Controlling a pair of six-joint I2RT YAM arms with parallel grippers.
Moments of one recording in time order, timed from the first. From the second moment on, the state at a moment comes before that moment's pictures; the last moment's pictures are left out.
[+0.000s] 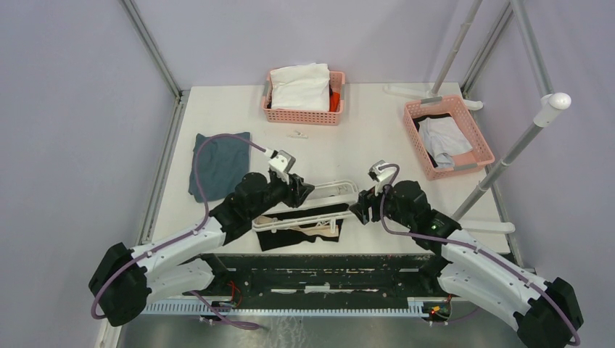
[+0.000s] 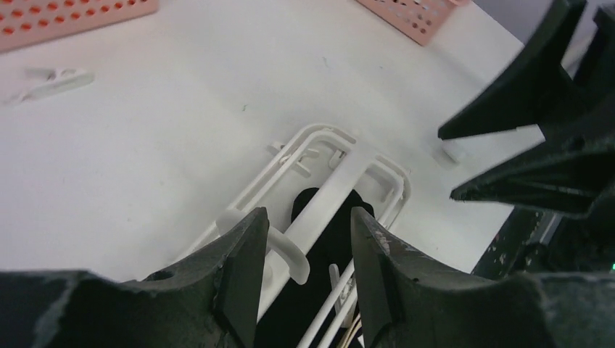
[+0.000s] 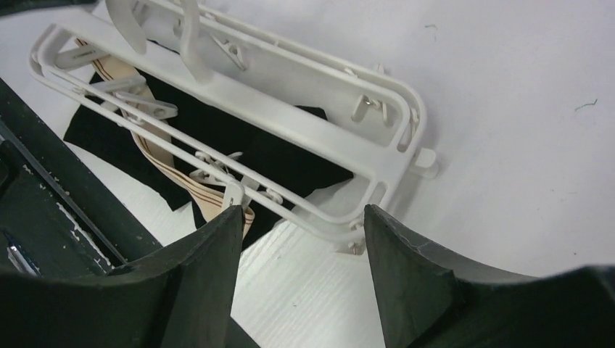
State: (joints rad) left arm -0.78 1.02 0.49 0.33 0.08 -0.16; right arm 0.69 0.77 0.42 -0.08 -0.09 0.18
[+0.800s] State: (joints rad) left arm -1.00 1.18 0.83 -0.24 -0.59 -0.63; right arm 0.69 0.80 0.44 -0.13 -0.08 0.21
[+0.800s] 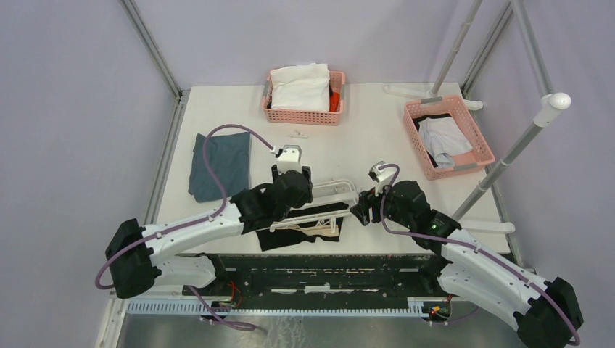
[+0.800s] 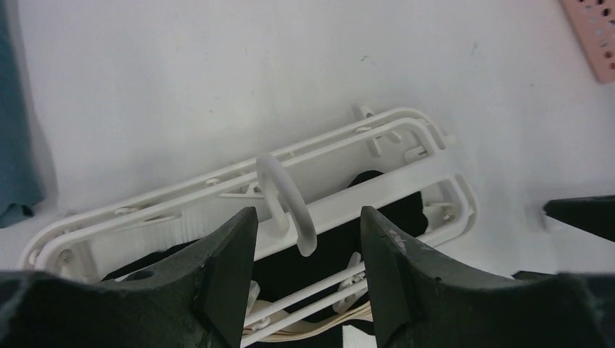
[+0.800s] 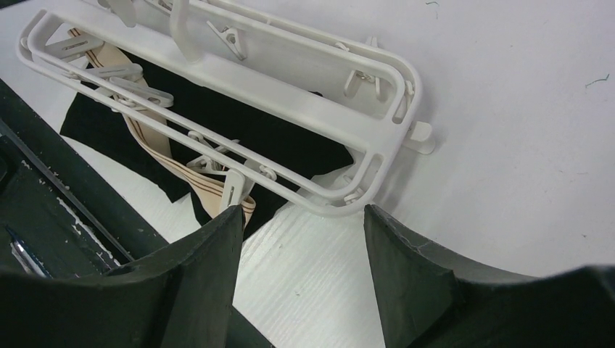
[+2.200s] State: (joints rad) left arm -1.03 1.20 1.25 -0.29 -0.33 0.03; right arm 0.69 0.13 0.44 -0.15 0.08 0.15
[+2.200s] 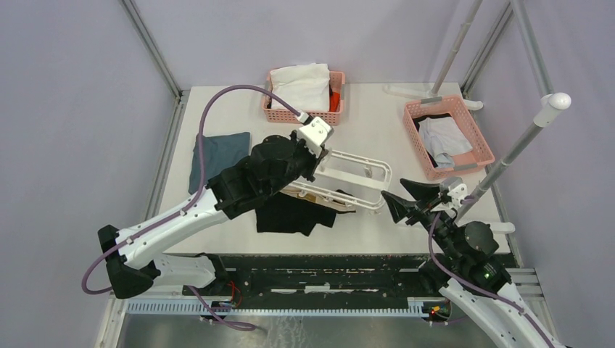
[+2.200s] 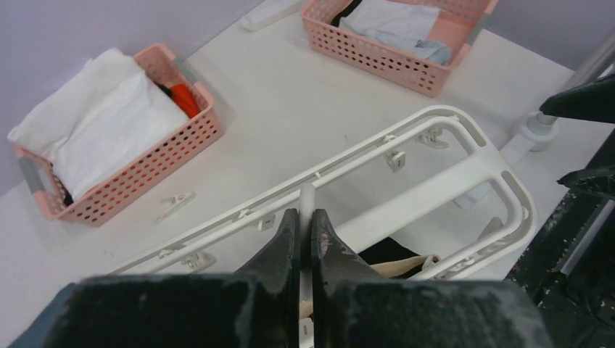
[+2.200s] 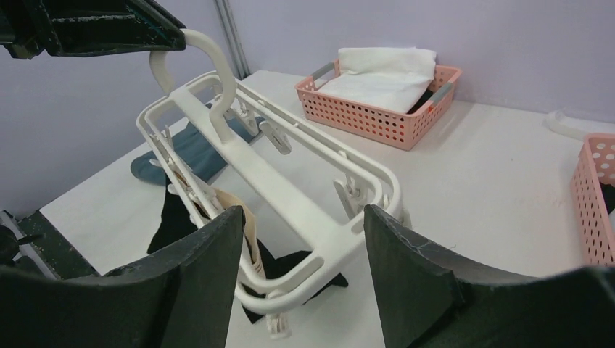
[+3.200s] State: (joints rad) left arm -0.76 1.37 1.52 -0.36 0.74 0.33; right arm 0.69 0.19 0.66 -0.28 -0.35 0.07
